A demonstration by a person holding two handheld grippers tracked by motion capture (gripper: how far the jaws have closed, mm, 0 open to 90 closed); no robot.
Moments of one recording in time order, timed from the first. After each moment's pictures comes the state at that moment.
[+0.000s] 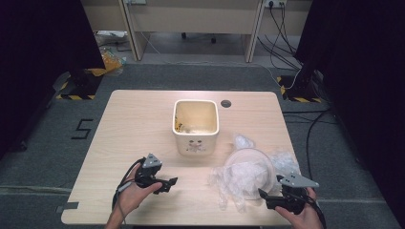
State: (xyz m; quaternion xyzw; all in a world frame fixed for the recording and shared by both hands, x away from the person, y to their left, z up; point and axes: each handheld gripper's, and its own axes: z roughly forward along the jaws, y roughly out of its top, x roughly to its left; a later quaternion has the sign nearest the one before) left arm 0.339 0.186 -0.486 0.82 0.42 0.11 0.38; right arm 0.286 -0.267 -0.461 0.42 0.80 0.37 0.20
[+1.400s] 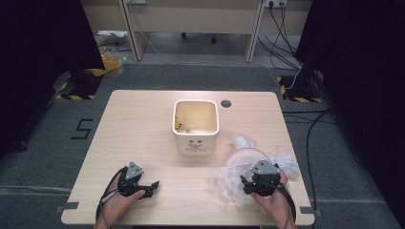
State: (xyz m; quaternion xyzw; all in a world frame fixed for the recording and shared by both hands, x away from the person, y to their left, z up) left arm 0.326 0.237 -0.523 0.80 0.44 0.18 0.36; right arm 0.326 -0.202 -0.469 0.39 0.82 0.30 0.29
